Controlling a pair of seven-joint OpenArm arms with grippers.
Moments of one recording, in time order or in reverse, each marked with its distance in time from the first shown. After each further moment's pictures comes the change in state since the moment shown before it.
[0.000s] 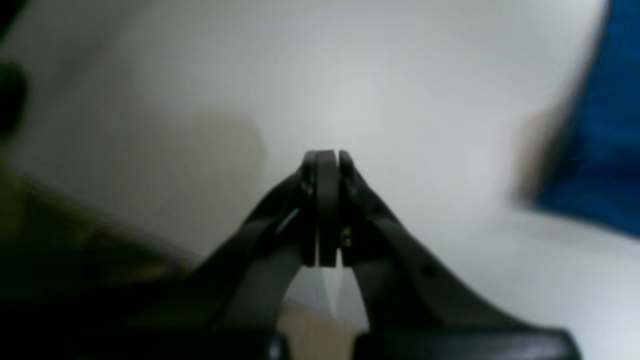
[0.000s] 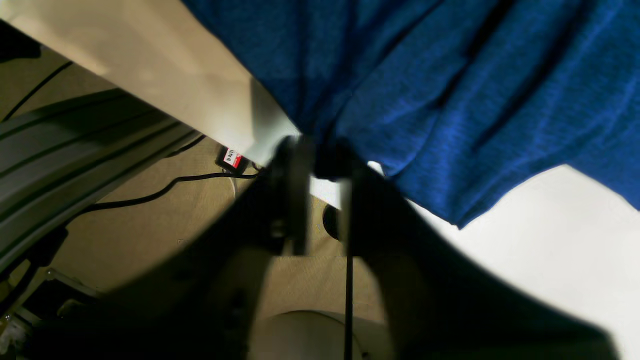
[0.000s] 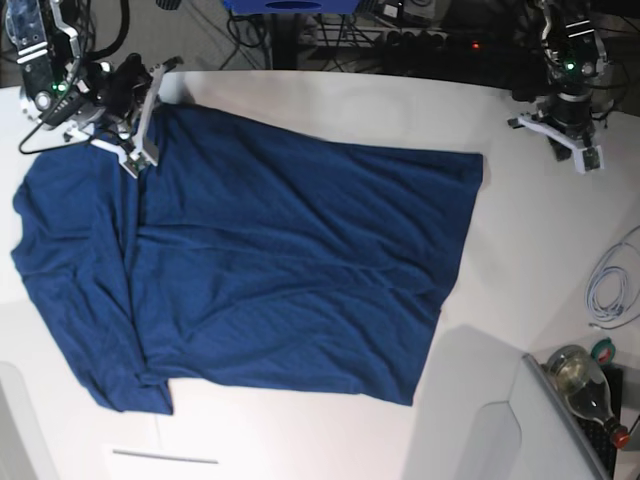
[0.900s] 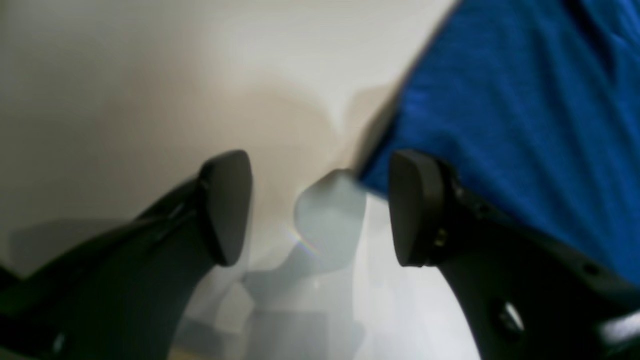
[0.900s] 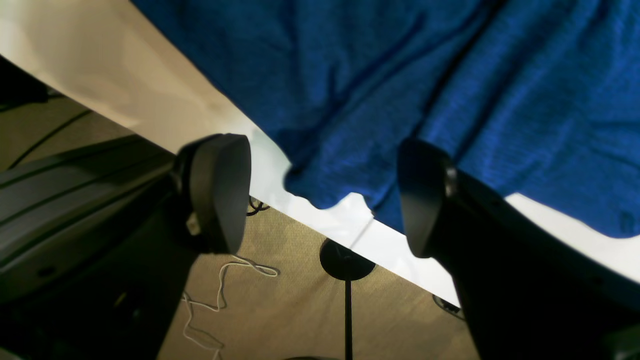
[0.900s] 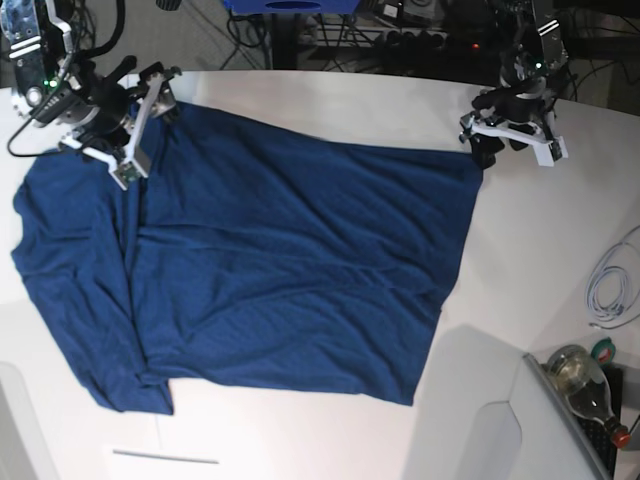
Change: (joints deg) left arm -3.6 6.0 1.3 -8.2 -18.9 -0.9 -0.5; right arm -1.5 0.0 3.1 2.7 0.2 0.0 6.3
